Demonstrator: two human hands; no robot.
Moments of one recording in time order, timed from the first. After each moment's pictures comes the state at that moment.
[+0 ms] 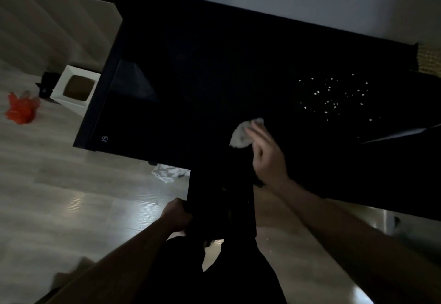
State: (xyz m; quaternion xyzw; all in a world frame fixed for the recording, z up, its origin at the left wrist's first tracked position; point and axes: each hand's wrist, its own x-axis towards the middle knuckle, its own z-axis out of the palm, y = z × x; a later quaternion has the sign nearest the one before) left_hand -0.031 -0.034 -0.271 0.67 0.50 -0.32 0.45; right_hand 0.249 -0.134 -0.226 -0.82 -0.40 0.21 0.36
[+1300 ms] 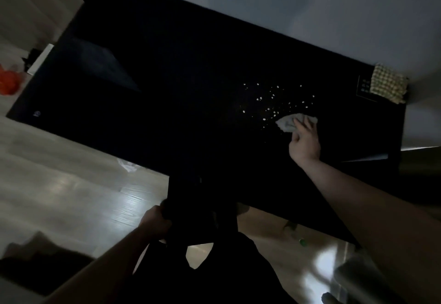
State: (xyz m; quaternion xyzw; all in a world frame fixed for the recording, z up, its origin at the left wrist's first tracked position) left_hand 0.075 -0.194 -0.300 0.61 0.59 -0.29 0.44; right_hand 0.548 -0.280 -0.255 -0.92 -0.30 0.17 0.18
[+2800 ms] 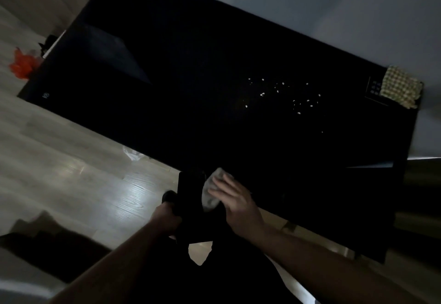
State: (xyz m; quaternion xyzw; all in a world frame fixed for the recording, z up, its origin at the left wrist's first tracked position) left_hand 0.115 -0.240 -0.273 0.57 0.62 -0.26 0.47; right_hand 0.346 -0.350 -0.246 -0.68 -0.62 0.35 0.19
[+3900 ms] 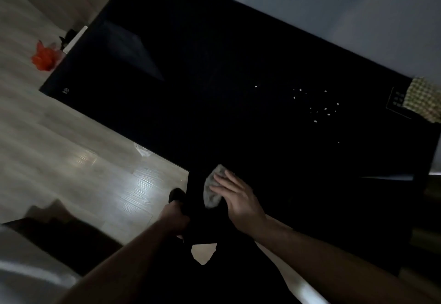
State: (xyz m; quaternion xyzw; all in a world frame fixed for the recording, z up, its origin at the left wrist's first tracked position) left_hand 0.127 -0.235 -0.256 0.59 0.62 -0.27 0.44; right_hand 0.343 -0.314 -0.241 -0.65 -0.64 0.37 0.15
